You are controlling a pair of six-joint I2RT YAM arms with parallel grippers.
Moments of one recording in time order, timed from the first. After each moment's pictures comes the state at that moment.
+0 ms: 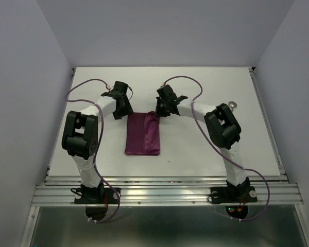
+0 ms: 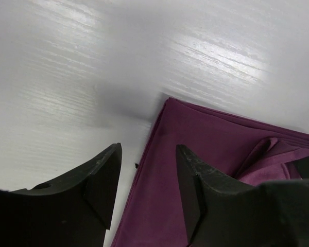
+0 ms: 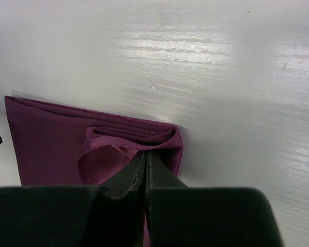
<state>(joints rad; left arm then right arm) -0.28 1.84 1.27 -0.53 -0.15 -0.62 0.63 2.20 1.62 -0.29 0.02 0.65</state>
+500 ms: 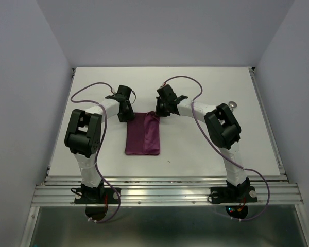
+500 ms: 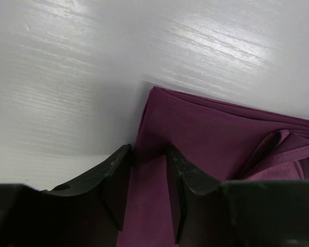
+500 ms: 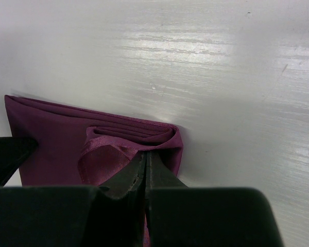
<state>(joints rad) -0.31 1.88 1.23 -0.47 -0.10 -0.61 0.63 2.20 1.62 -0.29 0.02 0.65</state>
